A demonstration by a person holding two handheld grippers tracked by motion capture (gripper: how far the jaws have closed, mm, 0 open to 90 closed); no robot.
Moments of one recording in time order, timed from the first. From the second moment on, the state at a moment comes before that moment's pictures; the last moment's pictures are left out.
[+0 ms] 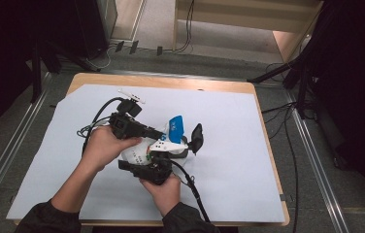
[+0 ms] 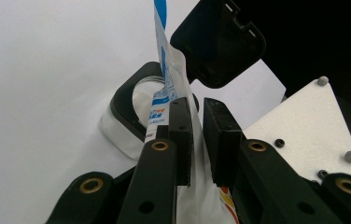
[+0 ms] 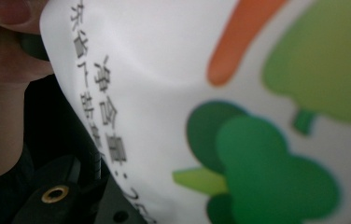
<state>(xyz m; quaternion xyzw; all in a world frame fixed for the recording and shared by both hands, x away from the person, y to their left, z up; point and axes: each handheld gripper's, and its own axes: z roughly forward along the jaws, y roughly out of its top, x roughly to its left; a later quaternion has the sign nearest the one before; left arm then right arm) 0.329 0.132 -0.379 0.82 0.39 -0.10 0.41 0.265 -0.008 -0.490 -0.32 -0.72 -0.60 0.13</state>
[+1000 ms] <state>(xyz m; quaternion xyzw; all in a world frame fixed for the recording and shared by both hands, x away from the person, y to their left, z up) 0.329 0.131 -0.378 0.82 0.39 -0.10 0.41 0.266 -0.006 -0.489 -0.32 -0.71 -0.61 0.13</state>
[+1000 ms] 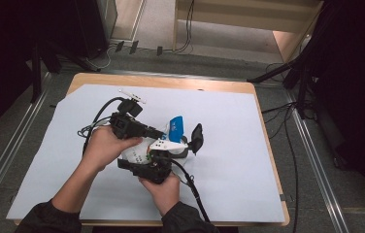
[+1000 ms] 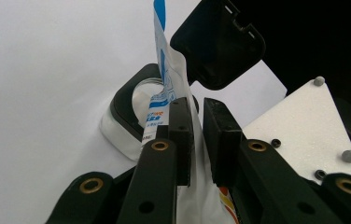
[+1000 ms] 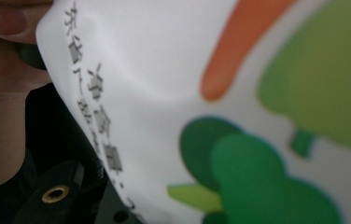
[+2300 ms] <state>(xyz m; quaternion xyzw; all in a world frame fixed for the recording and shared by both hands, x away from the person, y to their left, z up) 0.329 0.130 -0.377 0.81 0.40 -0.09 0.41 0.266 -0.004 -0.487 -0.32 -0.72 -0.61 0.12</state>
